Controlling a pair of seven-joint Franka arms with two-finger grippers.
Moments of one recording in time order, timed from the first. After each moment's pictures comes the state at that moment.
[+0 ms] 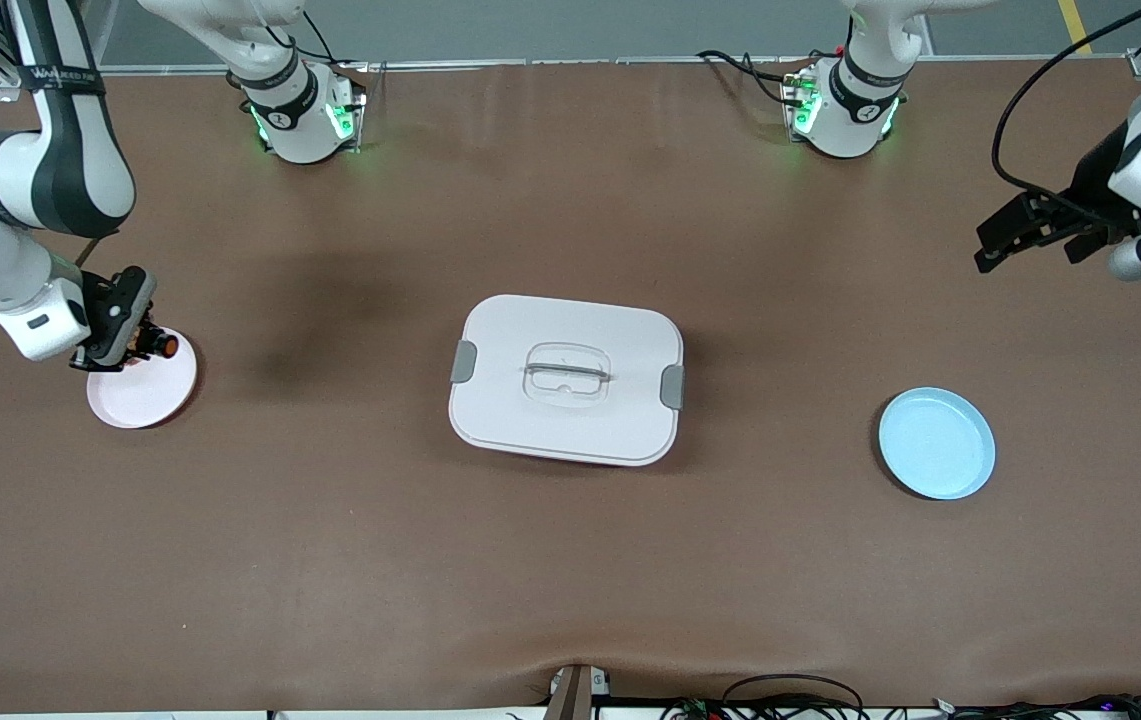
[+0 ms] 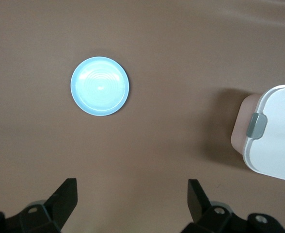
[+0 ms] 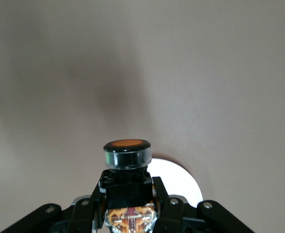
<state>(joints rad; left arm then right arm) 0.01 -0.02 -0.15 -1.53 -0.02 1.54 -0.24 -0.14 0.04 -0.05 -2.20 0.00 2.23 -1.52</state>
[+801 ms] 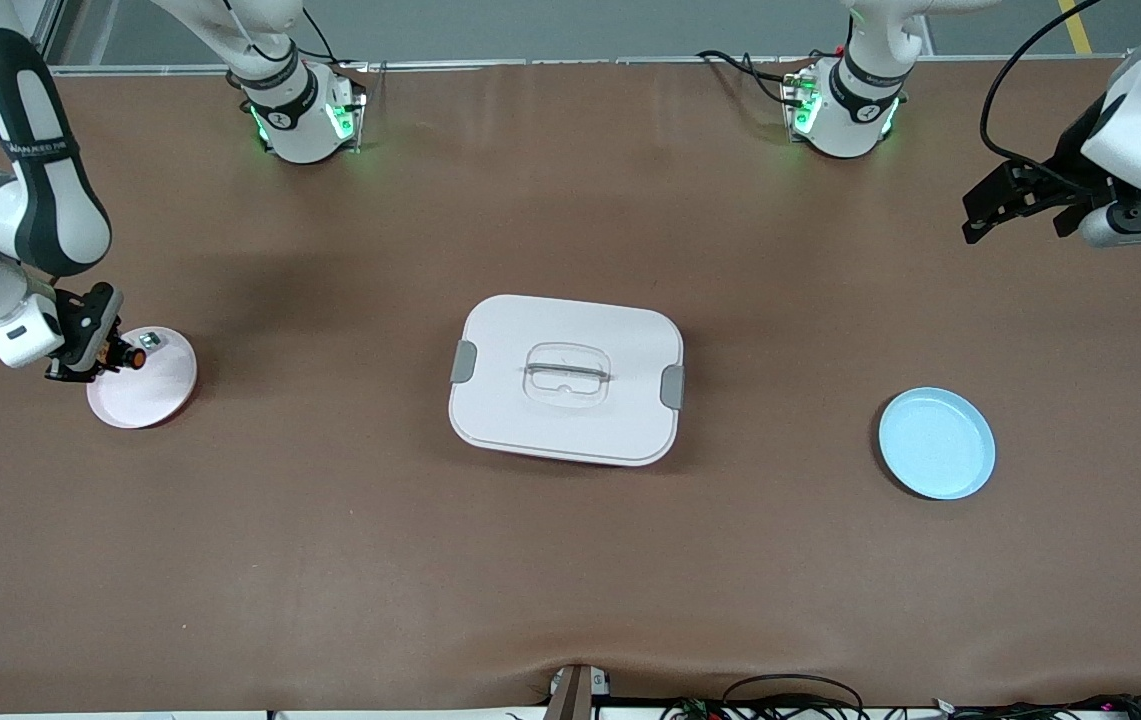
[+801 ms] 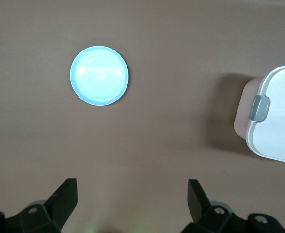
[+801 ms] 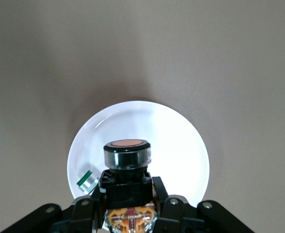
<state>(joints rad) 0.00 -0.06 -0.16 -1.58 -0.02 1.53 -0.23 -0.32 0.22 -0.04 -2.24 0.02 2.48 -1.77</state>
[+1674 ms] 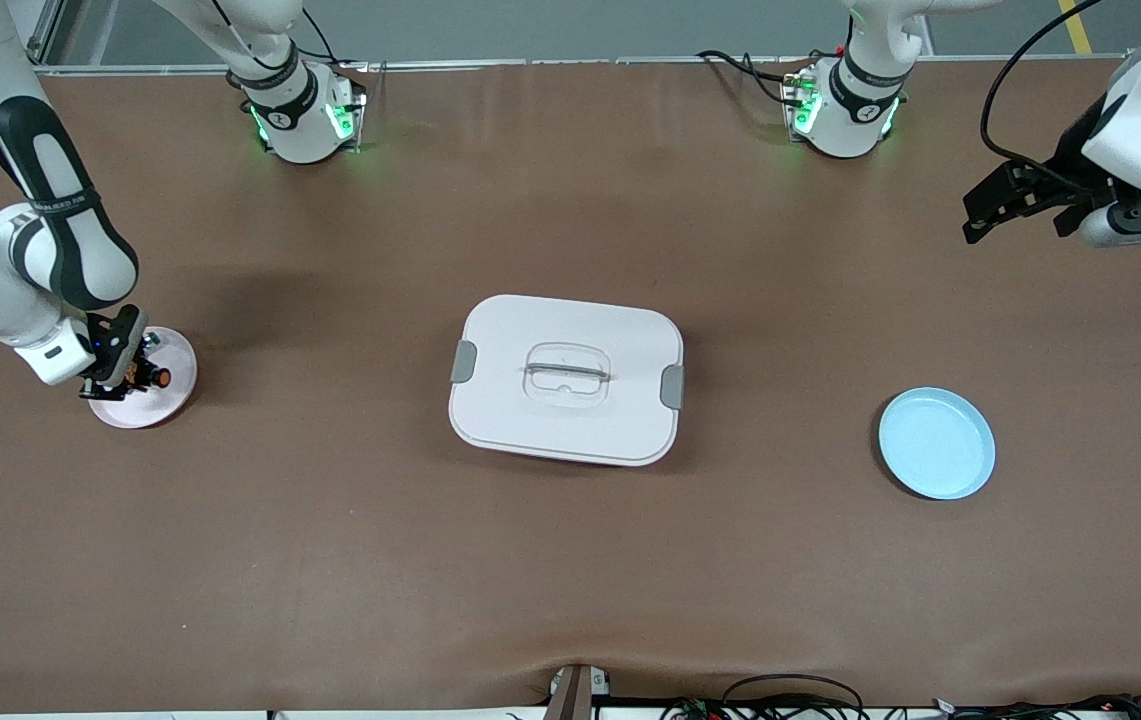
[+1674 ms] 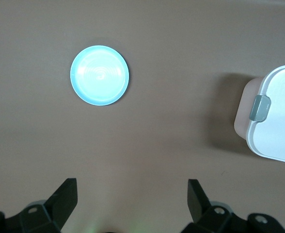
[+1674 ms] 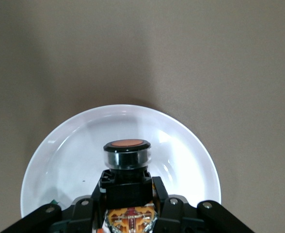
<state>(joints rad) 0.00 -0.06 -0.16 -1.58 -0.02 1.53 -0.23 -0.33 0.37 -0.04 -2.23 0.13 2.64 -1.91</state>
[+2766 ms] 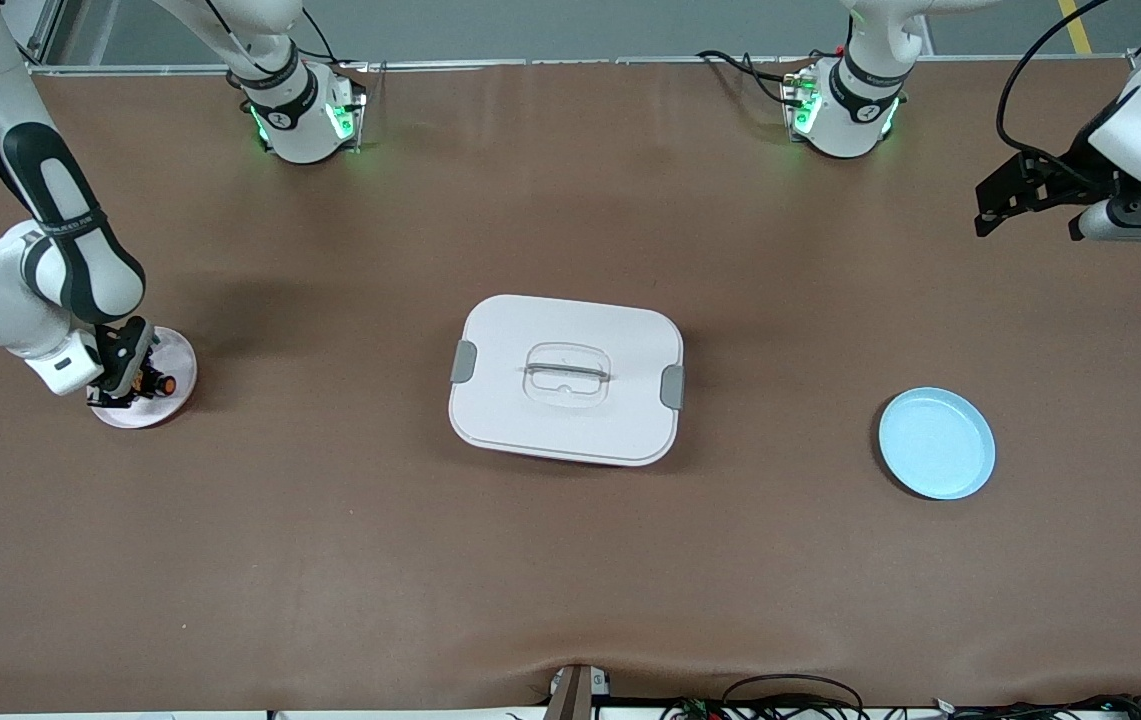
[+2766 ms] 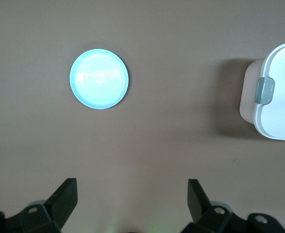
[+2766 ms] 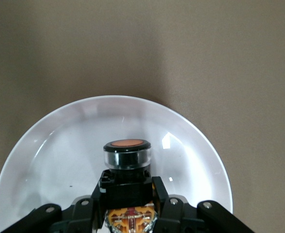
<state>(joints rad) 0.02 -0.07 -0.15 -1.58 -0.02 1.51 -0.08 -0.34 0.45 -0.04 -2.19 0.14 2.66 -1.91</state>
